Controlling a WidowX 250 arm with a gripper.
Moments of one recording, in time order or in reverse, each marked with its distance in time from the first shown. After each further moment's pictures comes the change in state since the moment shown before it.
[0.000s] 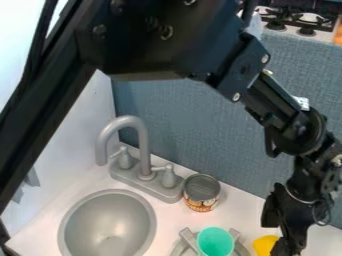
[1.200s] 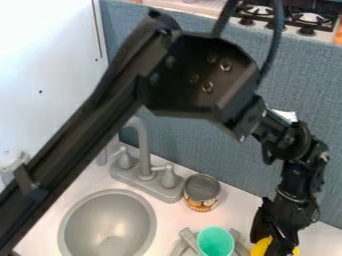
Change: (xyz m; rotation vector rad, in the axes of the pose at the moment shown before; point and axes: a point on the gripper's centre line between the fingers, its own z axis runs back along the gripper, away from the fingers) arm -0.003 0.000 -0.035 -0.259 0.137 0.060
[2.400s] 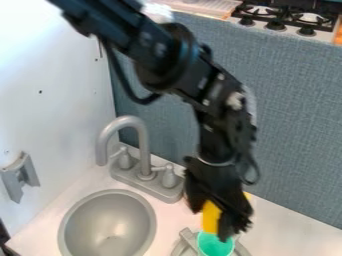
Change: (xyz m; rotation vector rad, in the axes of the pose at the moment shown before) arm -0.131 -0.045 0.092 0.154 -0.346 0.546
